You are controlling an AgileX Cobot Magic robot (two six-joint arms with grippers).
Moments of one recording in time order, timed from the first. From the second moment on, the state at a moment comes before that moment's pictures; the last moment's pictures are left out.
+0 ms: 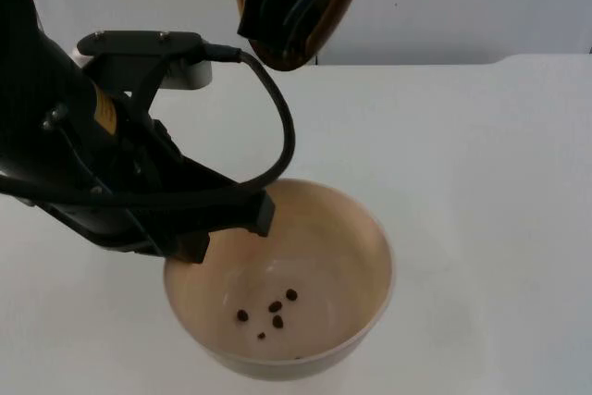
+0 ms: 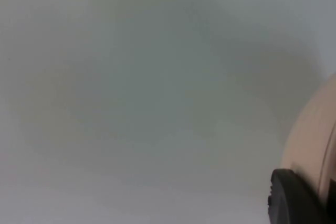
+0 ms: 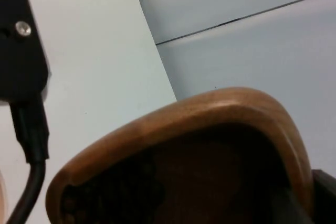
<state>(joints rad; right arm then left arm) 1.27 1.80 -1.59 -1.10 1.22 0.31 -0.62 1.52 -0.73 -0.01 0.43 -0.35</state>
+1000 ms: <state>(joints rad) 1.27 1.80 -1.59 -1.13 1.22 0.25 -0.62 1.52 -0.73 -0.01 0.43 -0.35</state>
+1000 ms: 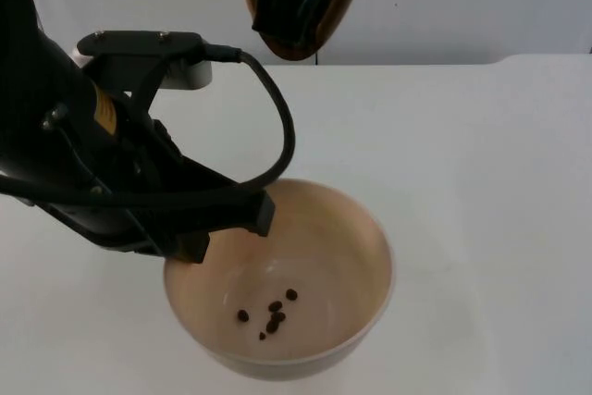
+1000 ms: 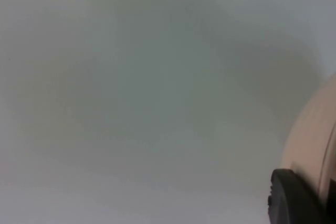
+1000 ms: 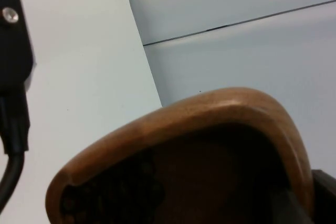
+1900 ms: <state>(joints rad) 1.27 1.80 -1.59 -1.17 1.22 0.23 -0.62 1.52 -0.73 -0.01 0.43 -0.35</state>
